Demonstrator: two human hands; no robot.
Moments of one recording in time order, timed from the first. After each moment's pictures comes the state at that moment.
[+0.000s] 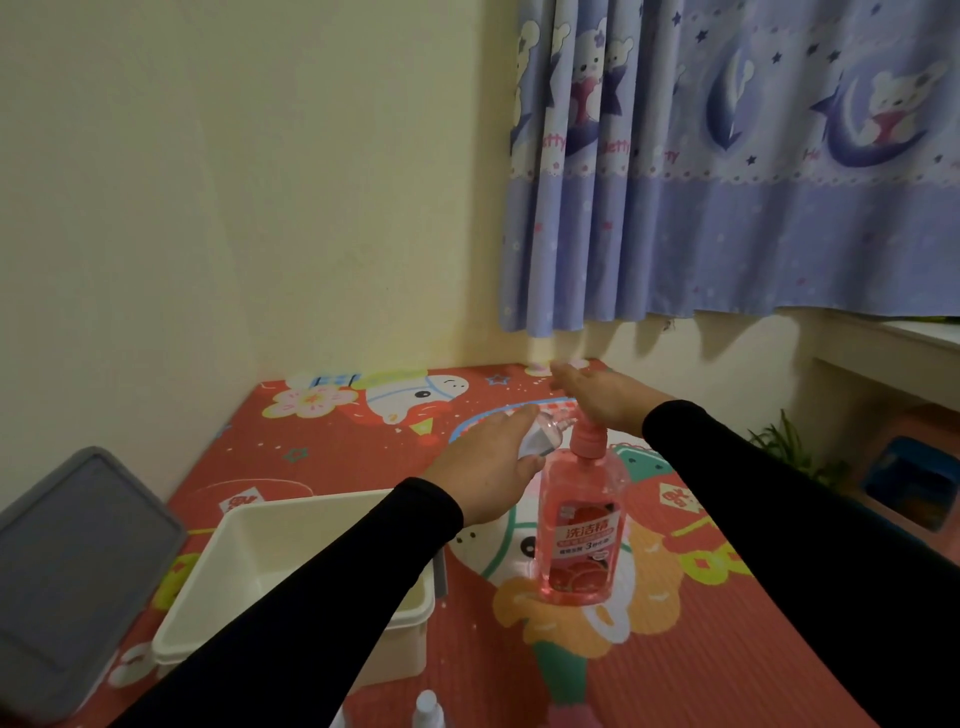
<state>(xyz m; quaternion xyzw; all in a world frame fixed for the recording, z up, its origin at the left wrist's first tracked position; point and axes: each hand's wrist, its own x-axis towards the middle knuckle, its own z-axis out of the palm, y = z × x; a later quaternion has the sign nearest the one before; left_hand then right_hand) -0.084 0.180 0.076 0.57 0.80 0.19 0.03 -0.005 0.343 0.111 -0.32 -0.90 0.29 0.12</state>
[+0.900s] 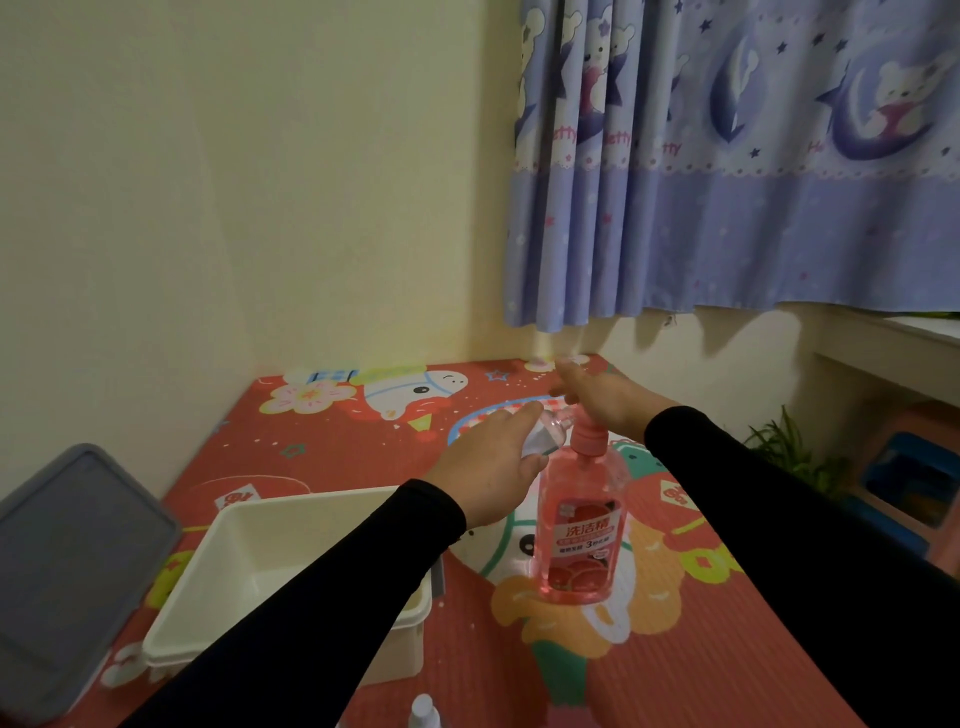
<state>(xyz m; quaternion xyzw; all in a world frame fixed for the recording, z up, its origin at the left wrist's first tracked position) -0.080 0.183 0.074 0.58 0.79 0.20 0.02 -0.010 0.352 0.097 -0.30 -0.89 0.32 0.14</state>
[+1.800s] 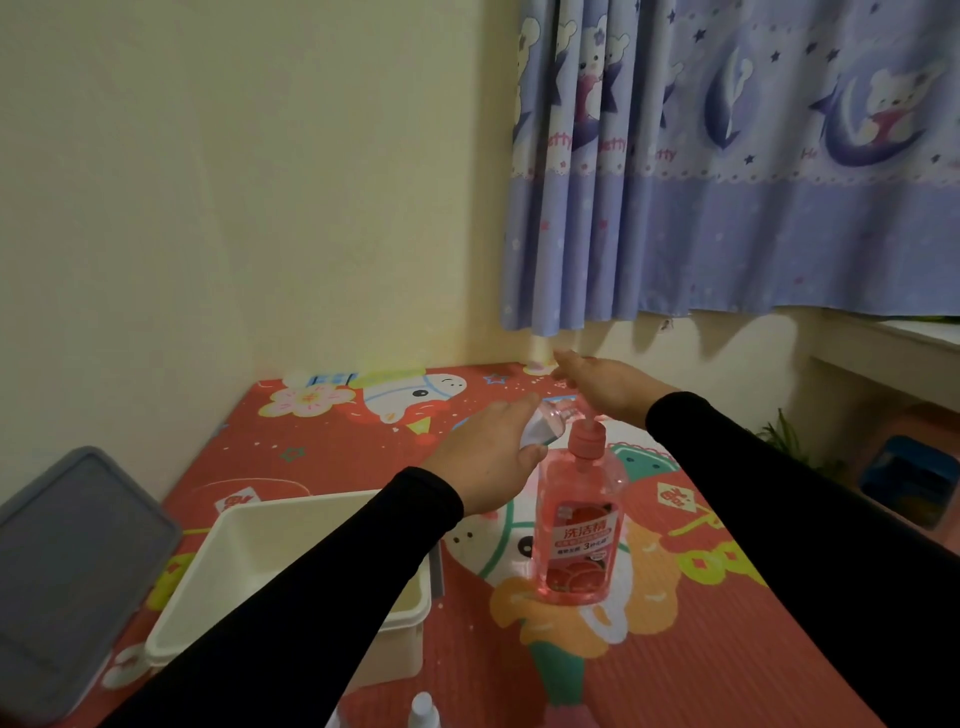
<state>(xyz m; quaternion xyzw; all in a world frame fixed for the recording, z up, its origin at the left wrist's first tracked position) -0.080 0.181 0.086 0.58 0.79 0.21 0.02 -0.006 0.358 0.111 -0.30 -0.90 0.29 0.14</state>
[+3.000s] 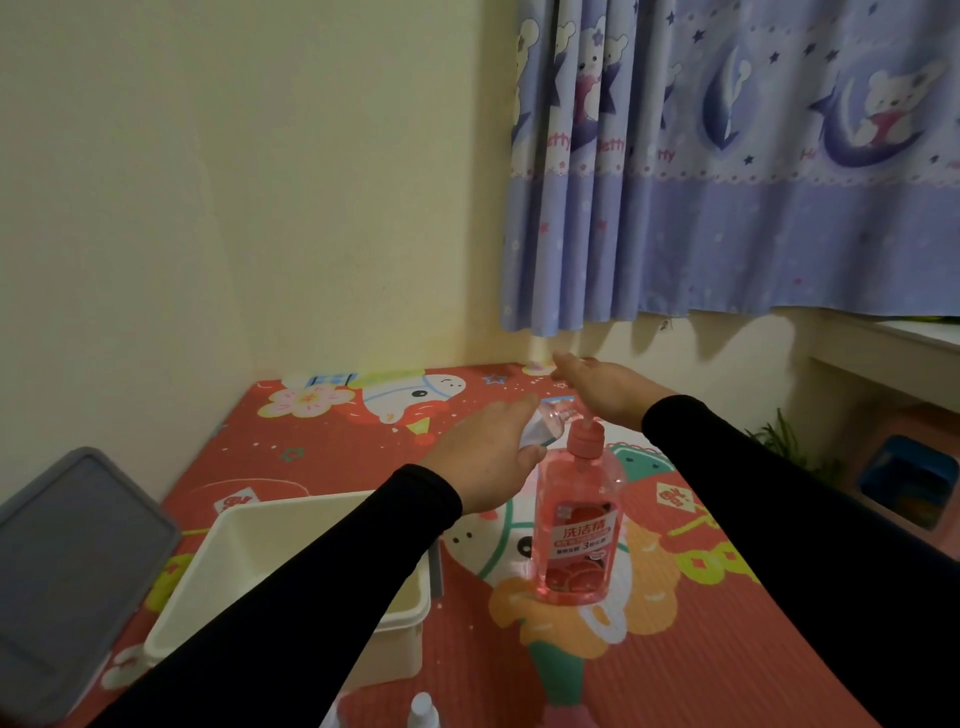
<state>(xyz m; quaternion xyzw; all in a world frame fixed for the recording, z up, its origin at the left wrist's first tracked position) -0.081 0.181 0.089 0.58 0.79 0.19 0.01 -0.006 0.358 0.108 -0.31 -0.91 0.25 0.12</state>
